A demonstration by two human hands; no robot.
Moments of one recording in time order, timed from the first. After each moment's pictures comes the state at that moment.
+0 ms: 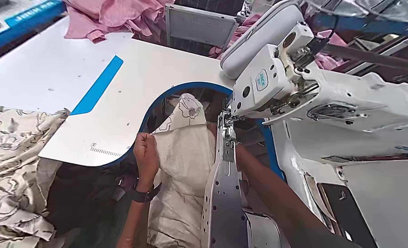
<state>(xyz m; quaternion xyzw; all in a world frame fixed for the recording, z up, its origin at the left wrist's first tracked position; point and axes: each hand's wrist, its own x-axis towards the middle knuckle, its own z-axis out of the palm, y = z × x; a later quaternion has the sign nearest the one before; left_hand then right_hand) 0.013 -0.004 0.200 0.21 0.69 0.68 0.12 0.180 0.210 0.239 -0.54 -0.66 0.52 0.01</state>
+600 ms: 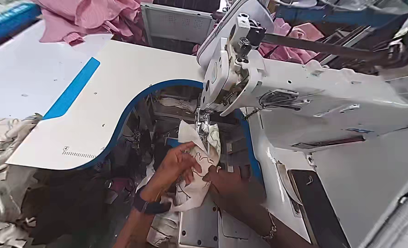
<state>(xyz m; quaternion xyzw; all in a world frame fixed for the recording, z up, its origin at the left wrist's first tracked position) 0.100 0.027 0.236 0.38 0.42 0.57 0.59 0.296 0.087 0.248 -0.16 -0.94 0.09 0.28</state>
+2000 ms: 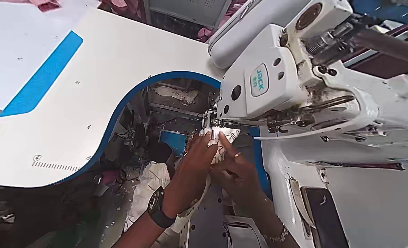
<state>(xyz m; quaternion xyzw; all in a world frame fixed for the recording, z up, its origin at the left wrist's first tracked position) 0.121 0.067 0.228 0.63 0.62 0.46 0.10 0.266 0.132 0.253 -0.28 -0.83 0.38 0.30</state>
